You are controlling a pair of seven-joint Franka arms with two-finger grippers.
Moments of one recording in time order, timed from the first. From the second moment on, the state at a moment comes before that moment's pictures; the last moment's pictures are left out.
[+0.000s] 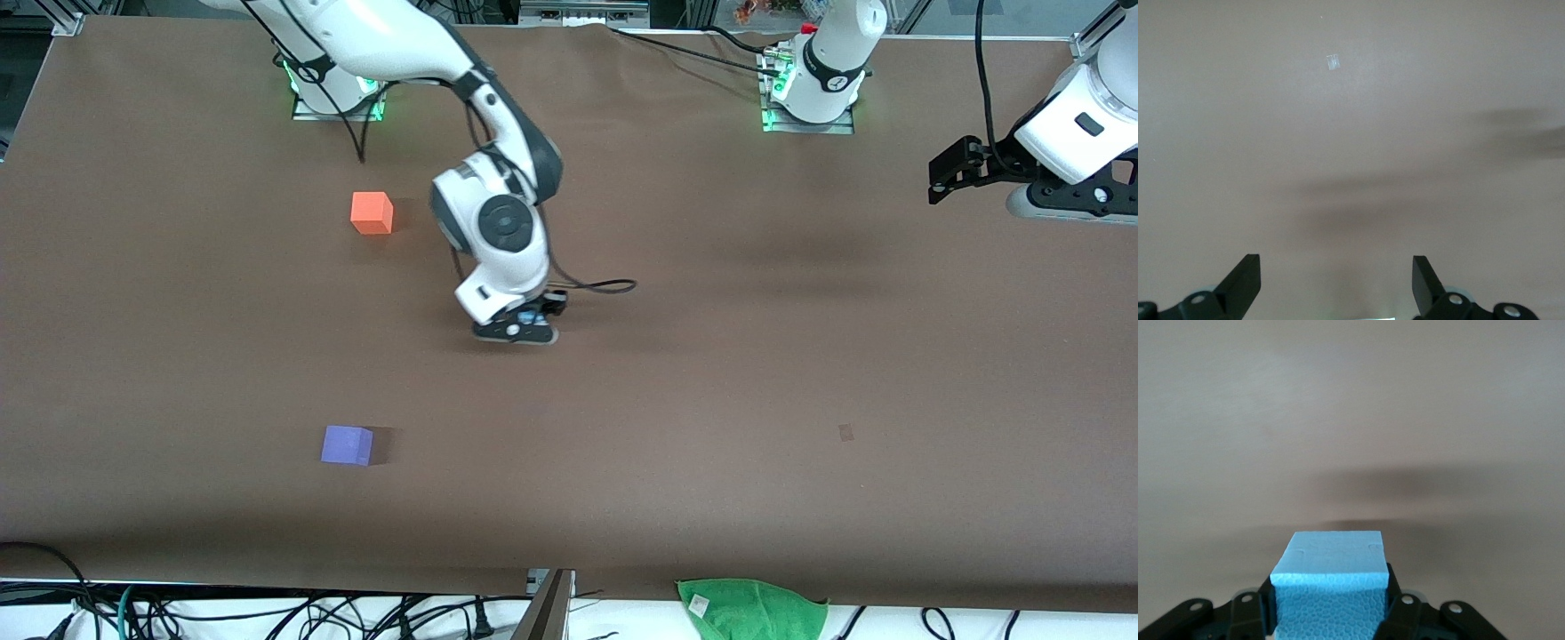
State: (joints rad) left arm 0.04 -0.03 -0.13 -1.62 0.01 1.51 -0.01; right arm 0.71 0.66 -0.10 -1.47 0.06 2.06 0.65
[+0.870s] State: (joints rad) left arm 0.04 -0.03 -0.13 -1.61 0.01 1.51 -0.01; right arm 0.47 0.55 -0.25 -1.68 0.10 2.00 0.13
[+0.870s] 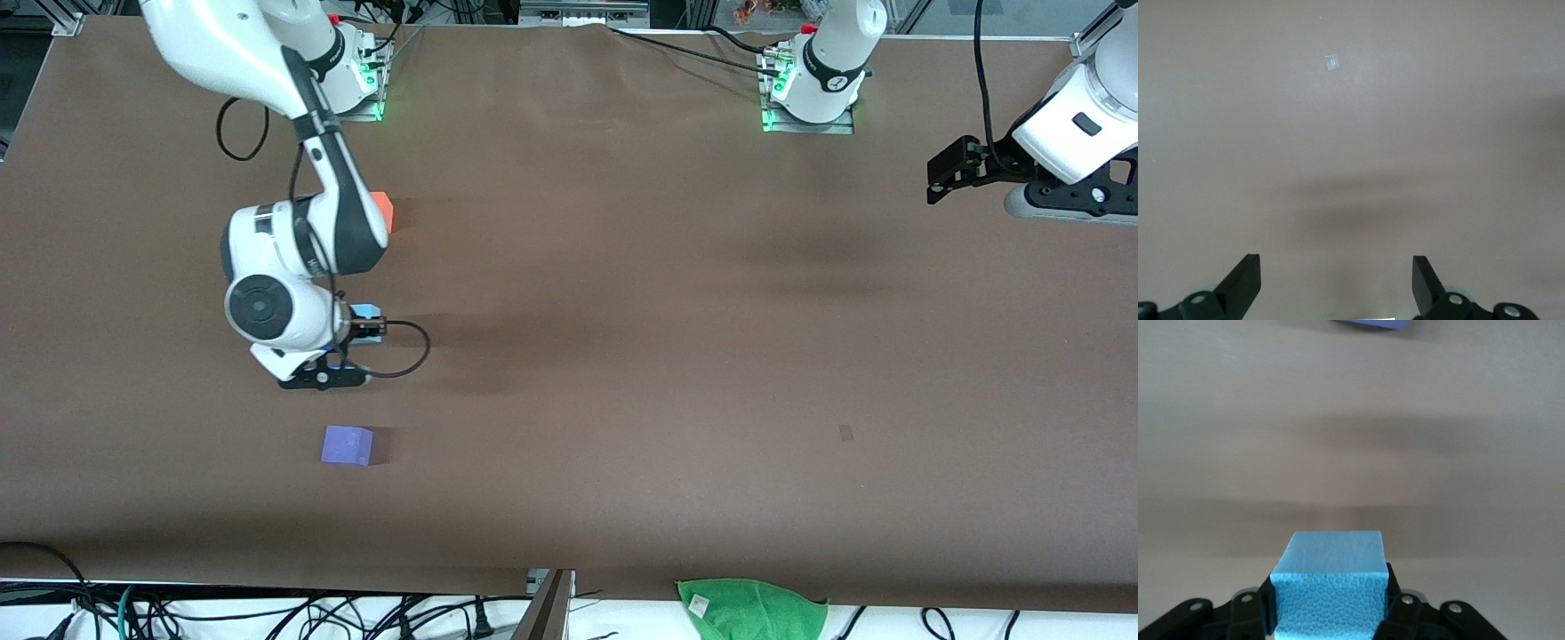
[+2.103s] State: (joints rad) left arm 0.04 -0.03 -0.13 -1.61 0.01 1.51 -0.01; right arm 0.47 0.50 -0.25 -1.99 0.11 2.38 0.12
